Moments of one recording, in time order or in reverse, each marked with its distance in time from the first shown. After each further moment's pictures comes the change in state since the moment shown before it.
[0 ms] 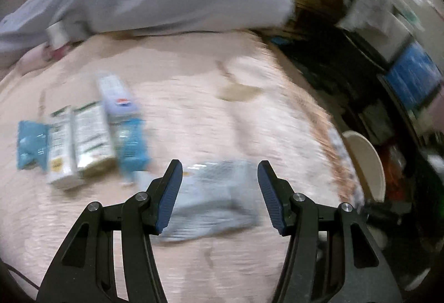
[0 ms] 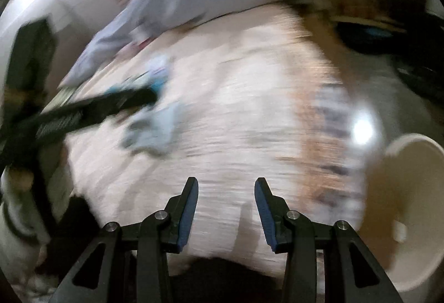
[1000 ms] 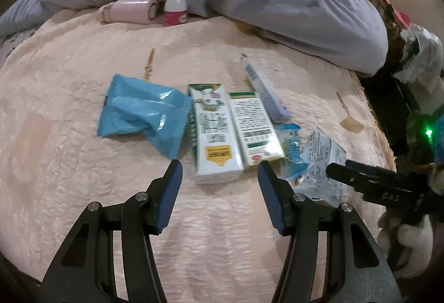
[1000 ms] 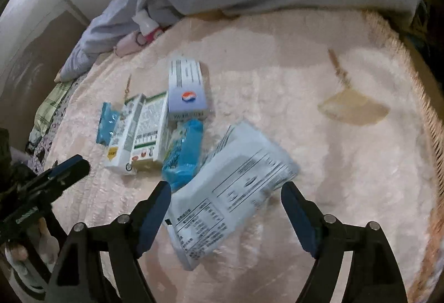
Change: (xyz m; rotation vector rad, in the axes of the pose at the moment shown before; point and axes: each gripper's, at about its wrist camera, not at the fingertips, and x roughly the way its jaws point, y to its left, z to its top) left arm -0.029 0.176 -0.025 -0.267 -0.022 0.132; right arm 0.137 0.076 0.125 0.035 0.087 -0.023
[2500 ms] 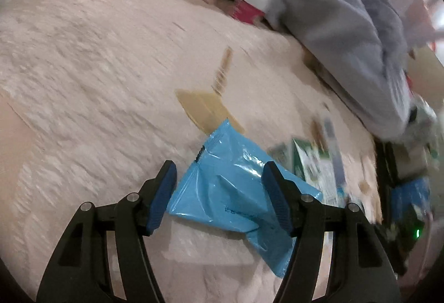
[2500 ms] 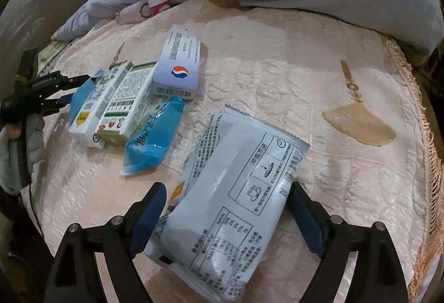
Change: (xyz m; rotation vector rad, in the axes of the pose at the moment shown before) left arm 0.078 0.129 0.037 -0.255 0.034 -0.204; right arm 0.021 -0.003 -0.011 -0.237 -0.008 -0.133
